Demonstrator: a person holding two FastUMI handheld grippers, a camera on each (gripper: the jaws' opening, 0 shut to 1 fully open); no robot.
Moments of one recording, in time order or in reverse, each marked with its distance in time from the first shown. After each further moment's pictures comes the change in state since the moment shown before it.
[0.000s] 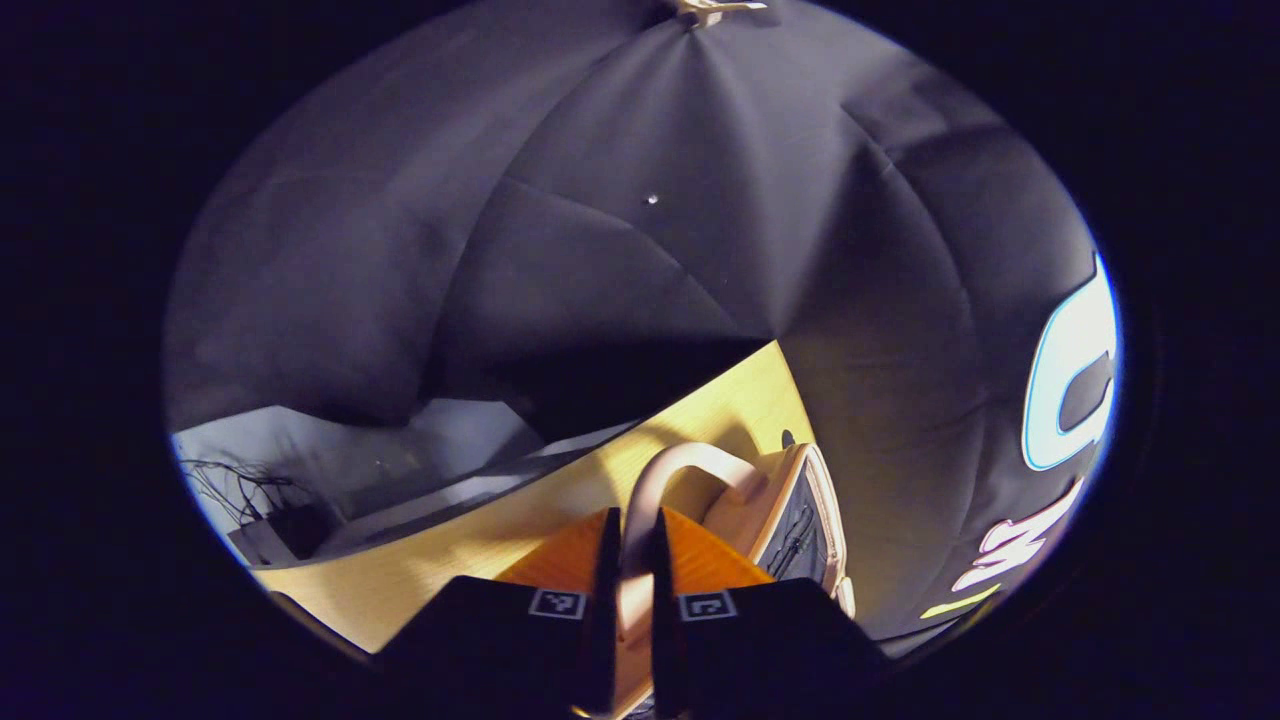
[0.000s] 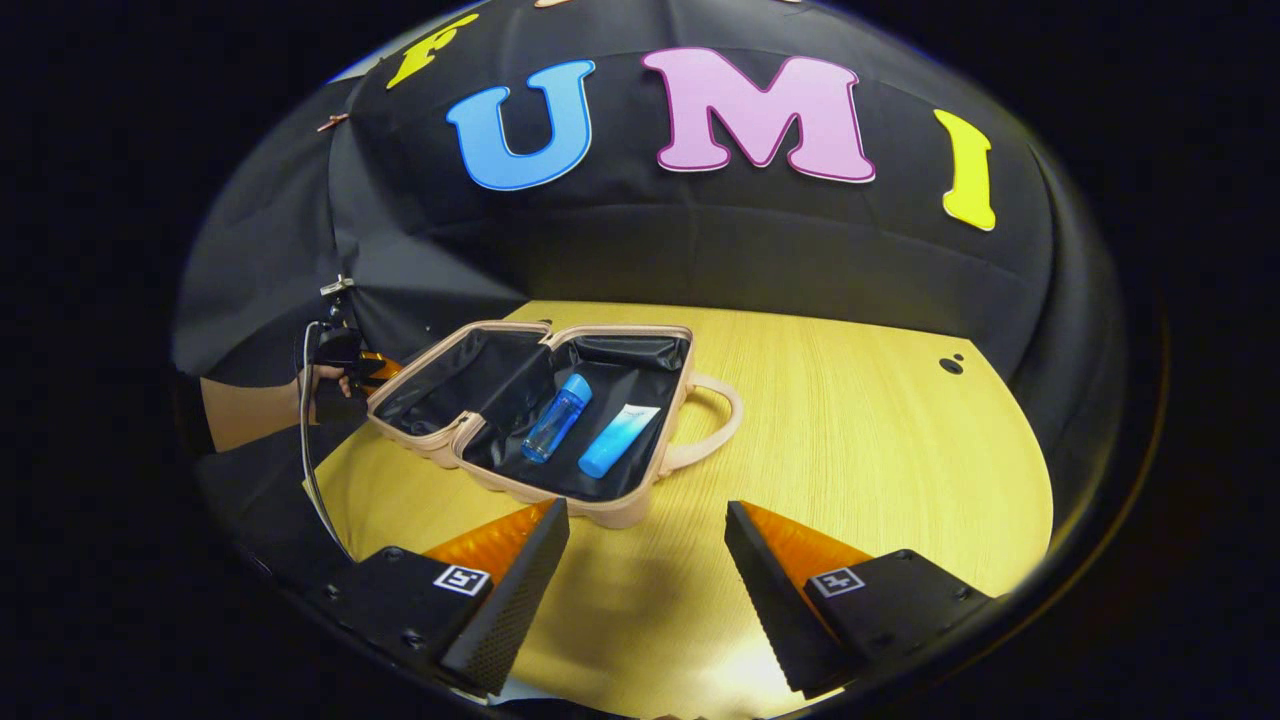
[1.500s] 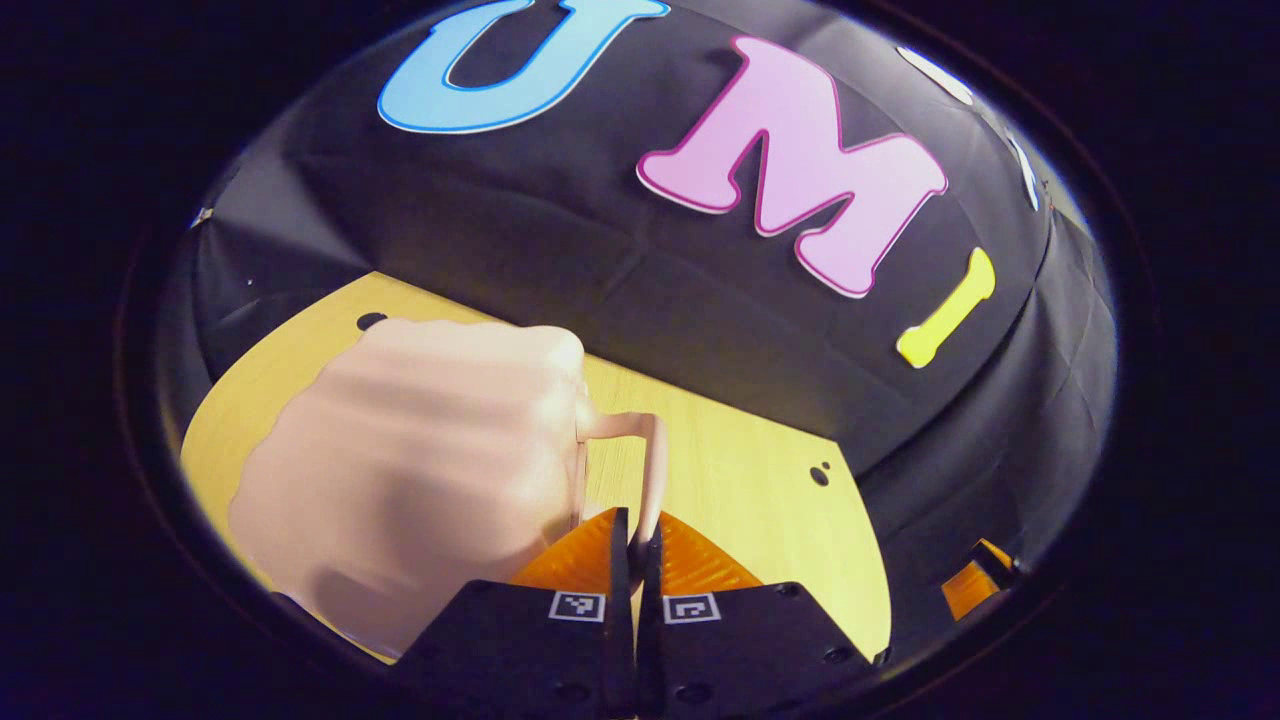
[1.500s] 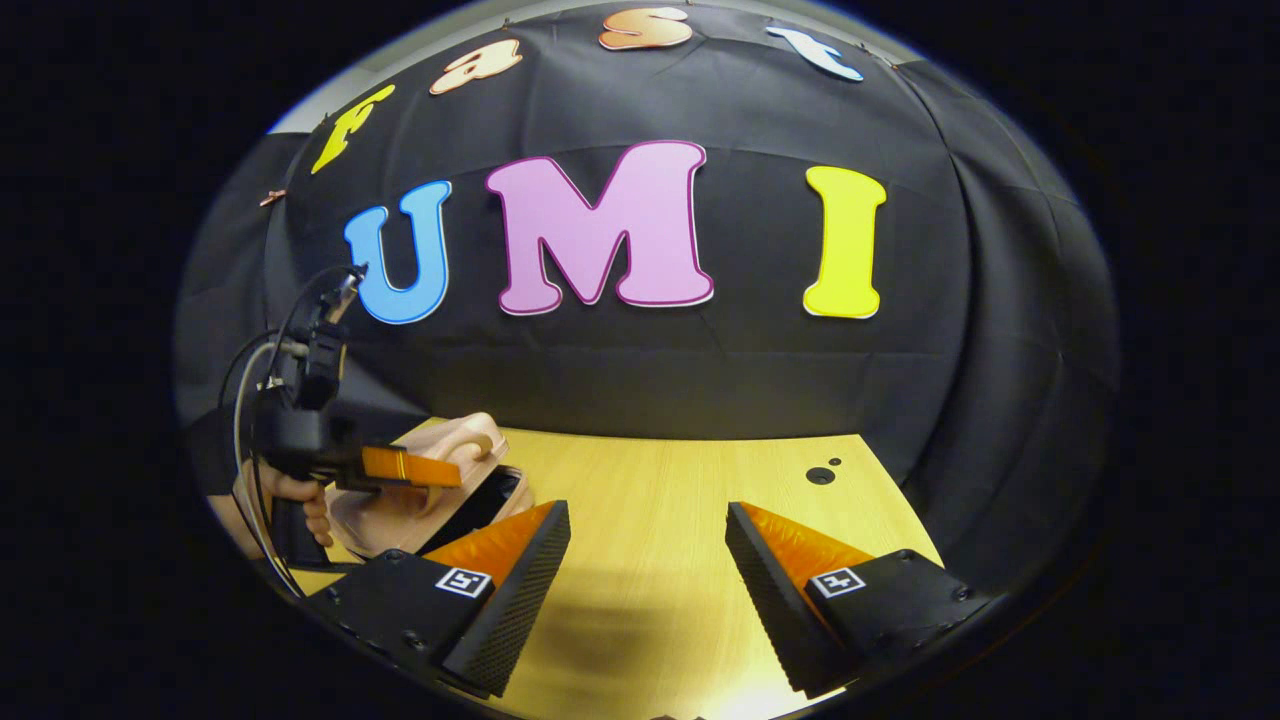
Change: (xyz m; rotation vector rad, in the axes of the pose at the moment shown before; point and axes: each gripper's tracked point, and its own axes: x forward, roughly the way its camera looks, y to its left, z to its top) left arm -0.102 -0.338 -0.393 0.775 0.116 -0.228; right arm -0.046 -0.207 0.141 0.010 -0.294 -0.179
